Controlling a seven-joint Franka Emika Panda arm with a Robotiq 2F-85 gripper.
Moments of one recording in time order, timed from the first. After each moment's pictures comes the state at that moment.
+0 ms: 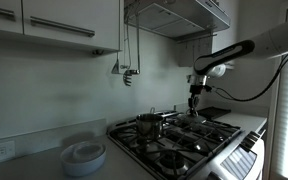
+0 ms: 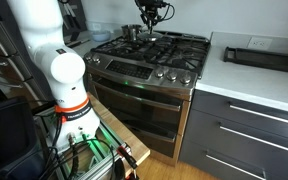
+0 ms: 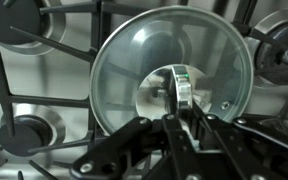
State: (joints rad) arm 0.10 0.06 0.10 -1.84 0.11 1.99 -0.36
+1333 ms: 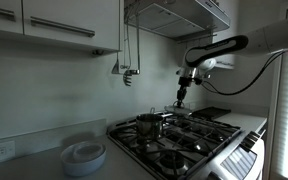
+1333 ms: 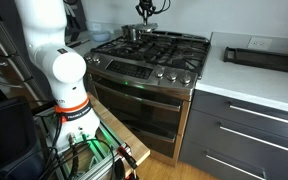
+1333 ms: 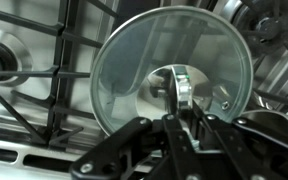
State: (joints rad) arm 0.14 0.14 0.17 -1.65 0.10 1.97 -0.42
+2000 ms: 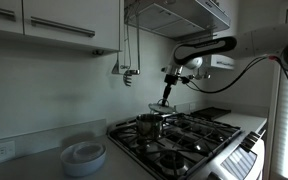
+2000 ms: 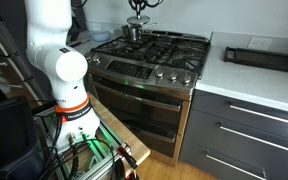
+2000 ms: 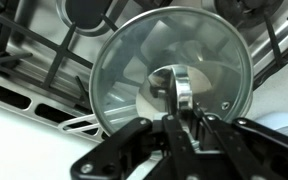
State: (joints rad) arm 0.20 0.29 0.25 -1.43 0.09 1.95 -0.57
